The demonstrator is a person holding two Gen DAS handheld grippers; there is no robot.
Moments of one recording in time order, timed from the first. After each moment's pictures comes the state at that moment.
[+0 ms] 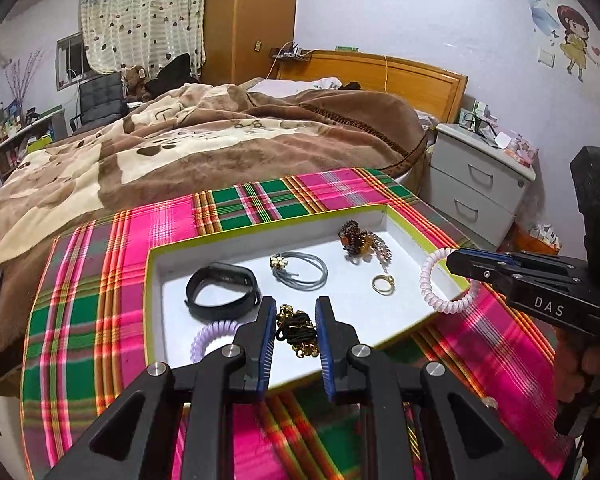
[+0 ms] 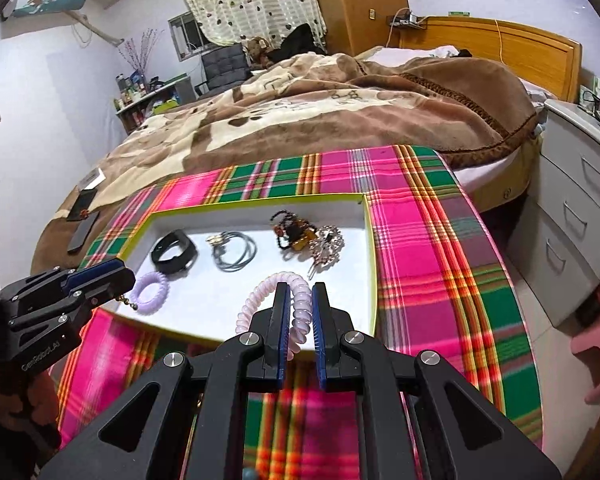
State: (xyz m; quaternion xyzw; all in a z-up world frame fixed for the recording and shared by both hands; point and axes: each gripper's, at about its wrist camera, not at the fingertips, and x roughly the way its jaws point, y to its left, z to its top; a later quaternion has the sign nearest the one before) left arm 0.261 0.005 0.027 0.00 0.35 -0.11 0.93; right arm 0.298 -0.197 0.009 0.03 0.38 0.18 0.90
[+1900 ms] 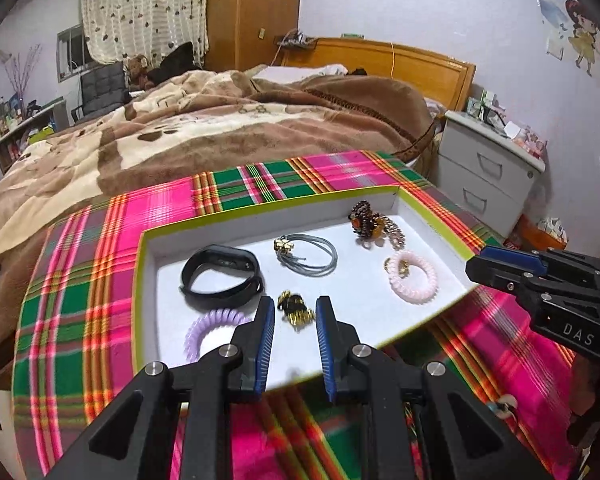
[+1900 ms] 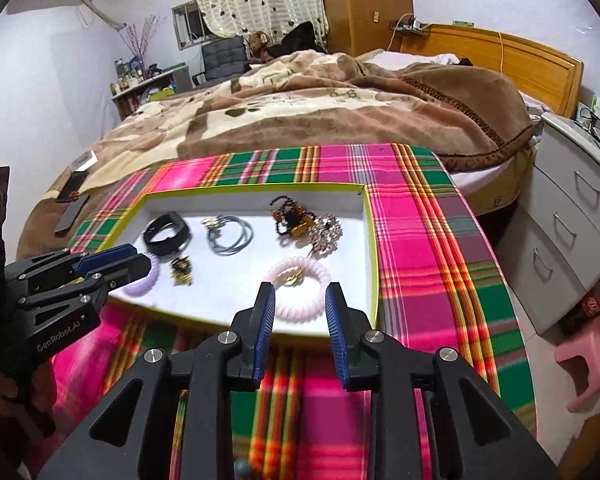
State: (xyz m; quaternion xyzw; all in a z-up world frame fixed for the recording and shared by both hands) left arm 0.258 0.005 0.011 0.00 0.37 -0.09 0.92; right arm 0.275 -0.188 0.008 0.00 0.38 0.17 0.91
